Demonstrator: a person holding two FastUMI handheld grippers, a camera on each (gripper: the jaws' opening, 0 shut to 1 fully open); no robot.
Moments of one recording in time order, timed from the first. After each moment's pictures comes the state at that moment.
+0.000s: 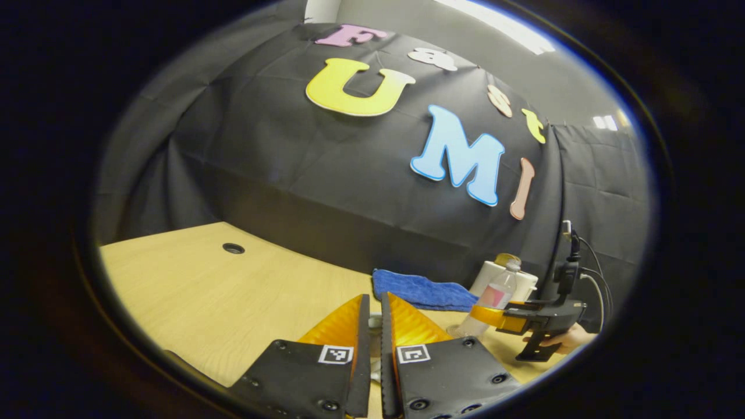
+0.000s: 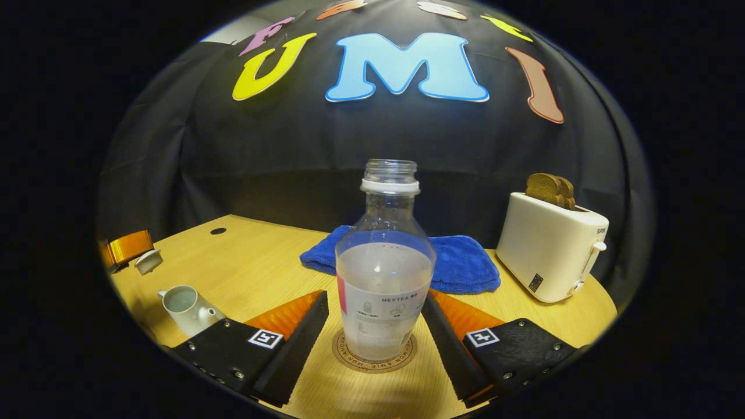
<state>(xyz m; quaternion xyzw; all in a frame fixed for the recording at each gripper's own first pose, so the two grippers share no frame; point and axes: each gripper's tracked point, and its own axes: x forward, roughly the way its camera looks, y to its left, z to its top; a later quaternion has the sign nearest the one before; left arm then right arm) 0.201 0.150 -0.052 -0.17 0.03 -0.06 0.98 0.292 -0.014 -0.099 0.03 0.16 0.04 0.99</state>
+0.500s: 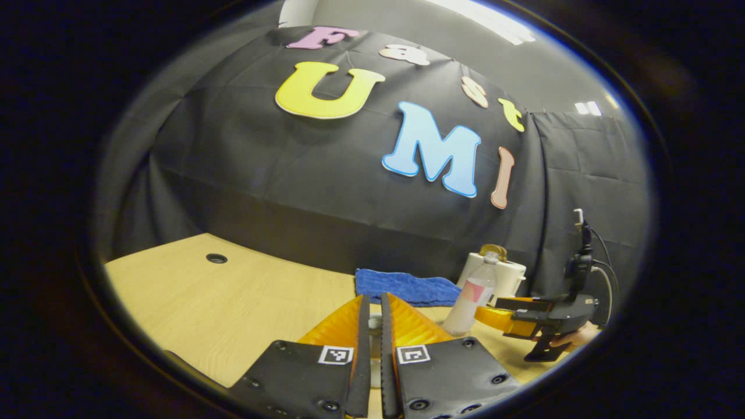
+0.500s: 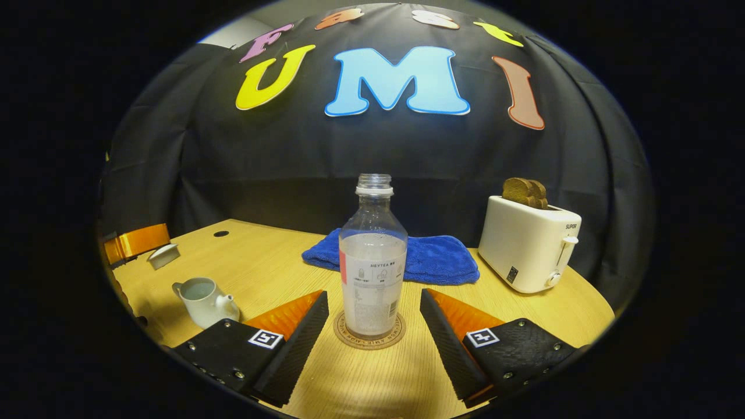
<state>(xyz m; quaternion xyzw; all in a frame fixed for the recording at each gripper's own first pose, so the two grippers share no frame) 0.195 0.112 -0.041 -0.13 0.03 -0.09 0.99 0.233 -0.017 -0.084 0.02 0.14 0.03 0.99</state>
